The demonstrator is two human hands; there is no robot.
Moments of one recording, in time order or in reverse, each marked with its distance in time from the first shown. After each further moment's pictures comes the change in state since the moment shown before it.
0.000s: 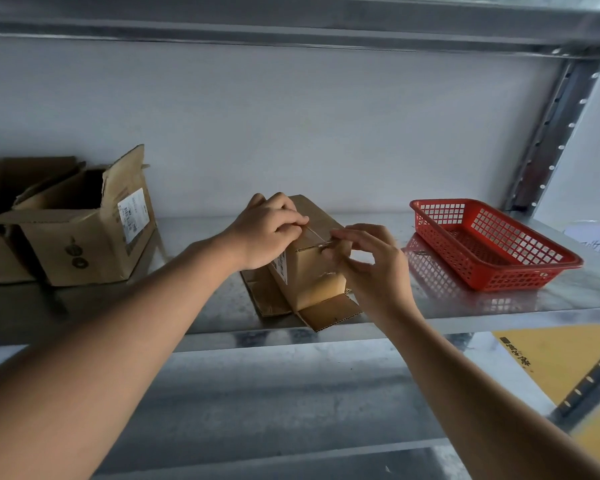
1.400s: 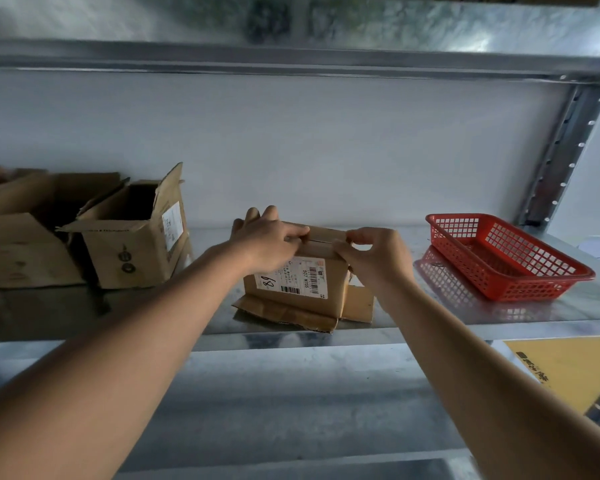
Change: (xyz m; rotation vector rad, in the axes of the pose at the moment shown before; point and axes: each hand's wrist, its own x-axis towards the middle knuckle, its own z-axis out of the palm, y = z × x) left_hand -0.026 -0.002 -0.042 0.250 -0.139 -0.270; right_hand 0.025 -0.055 0.028 -0.331 -0.037 0.313
